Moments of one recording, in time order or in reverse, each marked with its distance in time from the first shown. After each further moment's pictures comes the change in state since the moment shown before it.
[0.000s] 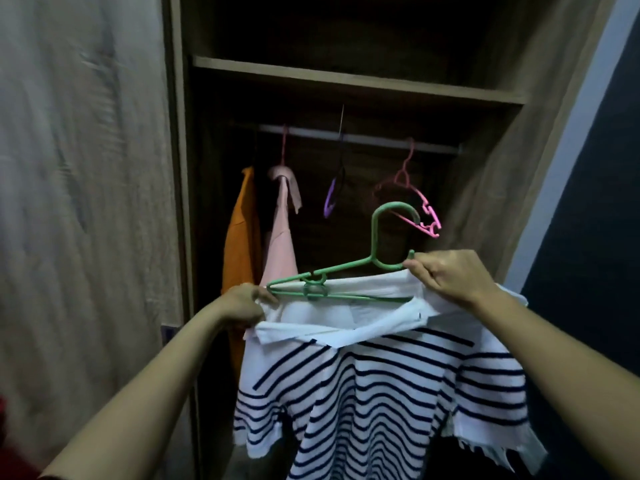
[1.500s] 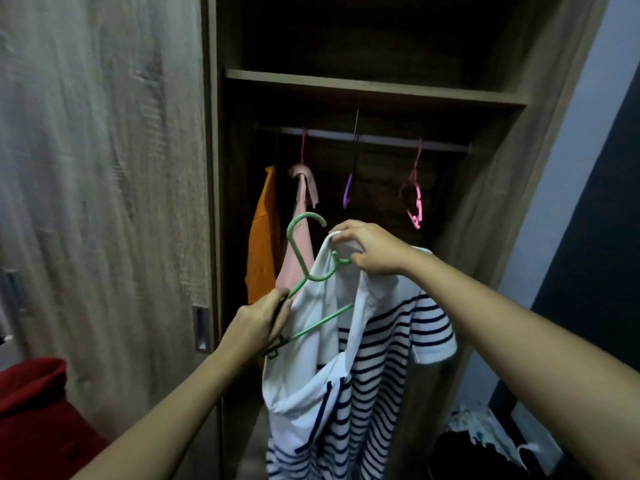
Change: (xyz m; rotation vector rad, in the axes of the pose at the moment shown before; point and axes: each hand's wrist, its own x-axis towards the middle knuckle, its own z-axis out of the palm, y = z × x) left_hand -0.081 -0.010 0.062 0.248 0.833 0.668; right_hand 0.077 -0.103 -0.025 0.563 -0.641 0.061
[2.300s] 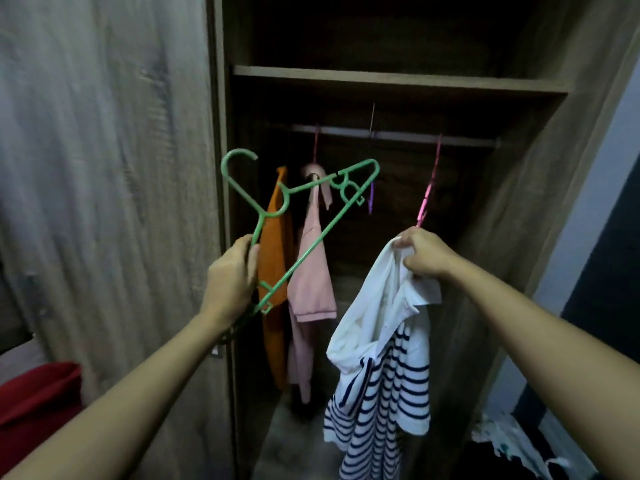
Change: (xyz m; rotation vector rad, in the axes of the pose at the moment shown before) left_hand 0.062 -0.038 -0.035 0.110 0.158 -0.367; right_hand -0.001 0.064 0.005 0.129 0.128 0.430
